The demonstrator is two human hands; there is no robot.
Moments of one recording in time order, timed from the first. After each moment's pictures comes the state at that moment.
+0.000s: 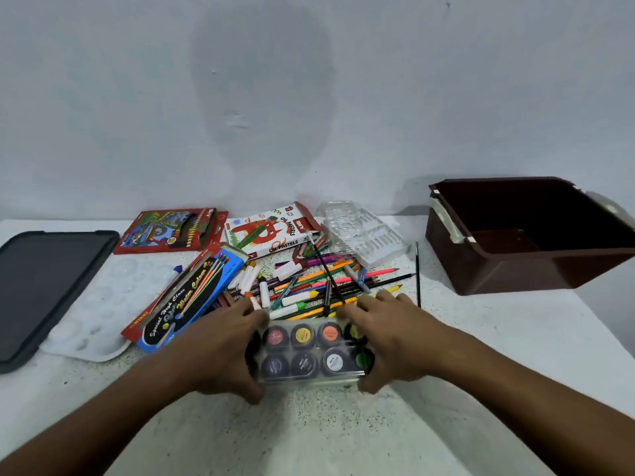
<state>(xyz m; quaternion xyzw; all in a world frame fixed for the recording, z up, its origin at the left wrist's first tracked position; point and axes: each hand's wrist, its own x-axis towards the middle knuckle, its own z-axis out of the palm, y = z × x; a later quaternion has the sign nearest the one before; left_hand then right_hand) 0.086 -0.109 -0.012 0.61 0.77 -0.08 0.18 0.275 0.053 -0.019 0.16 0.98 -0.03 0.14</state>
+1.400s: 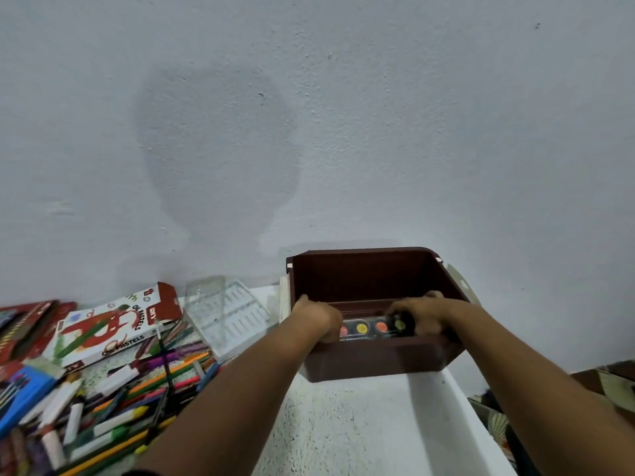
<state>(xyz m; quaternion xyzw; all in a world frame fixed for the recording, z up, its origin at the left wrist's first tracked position) 0.276 0.256 -0.014 0.65 0.72 -0.22 0.11 0.454 0.365 -0.016 0.39 0.89 -0.11 0.22</state>
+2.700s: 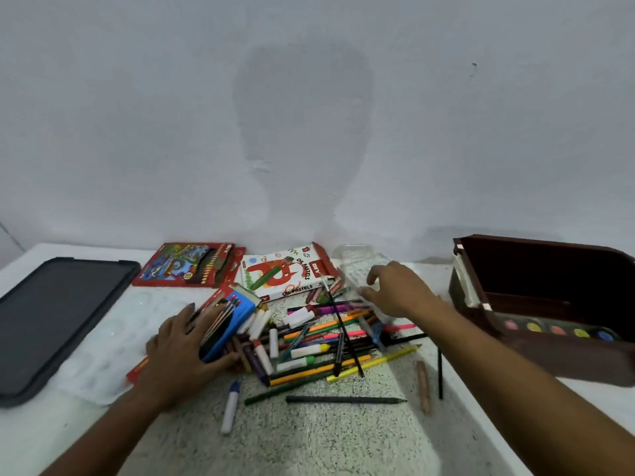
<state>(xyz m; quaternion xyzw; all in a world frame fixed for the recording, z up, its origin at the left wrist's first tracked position) -0.022 -0.108 -0.103 0.37 0.92 0.10 0.03 0.188 0.184 -0.025 0.36 0.93 -0.11 -0.01</state>
